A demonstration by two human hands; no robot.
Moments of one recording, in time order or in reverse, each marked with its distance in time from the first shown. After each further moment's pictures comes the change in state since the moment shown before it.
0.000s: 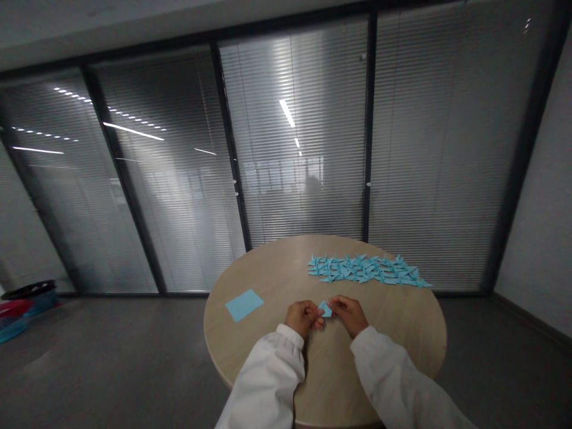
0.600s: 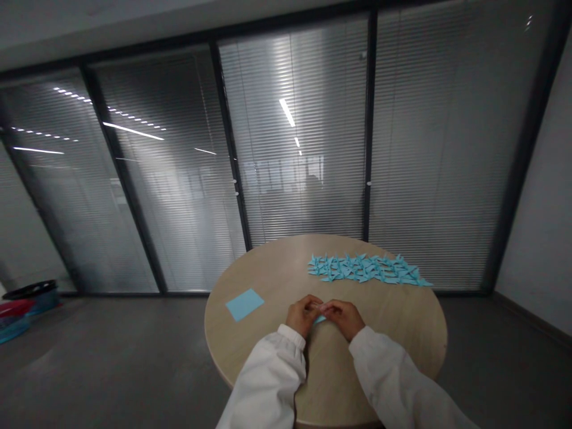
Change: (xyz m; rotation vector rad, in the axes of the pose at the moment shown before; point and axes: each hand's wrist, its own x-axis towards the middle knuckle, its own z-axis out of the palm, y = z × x) left_hand -0.003 0.009 -0.002 0.278 0.149 0.224; right_hand -0.003 0.002 0.008 -0.147 -0.105 -0.016
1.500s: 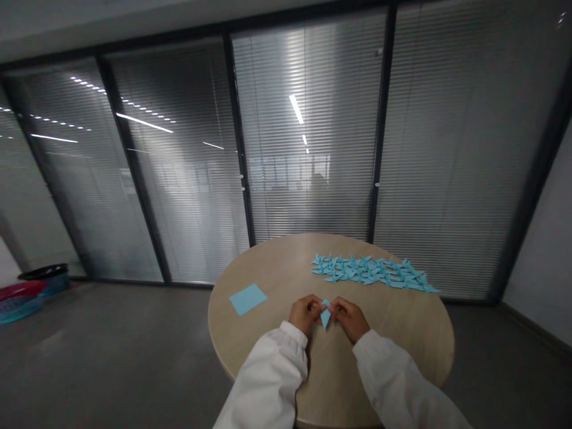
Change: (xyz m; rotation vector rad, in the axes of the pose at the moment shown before) left_hand 0.003 -0.008 0.006 -0.245 -0.012 -0.110; right_hand -0.004 -0.010 -0.005 -0.126 -0.003 -0.013
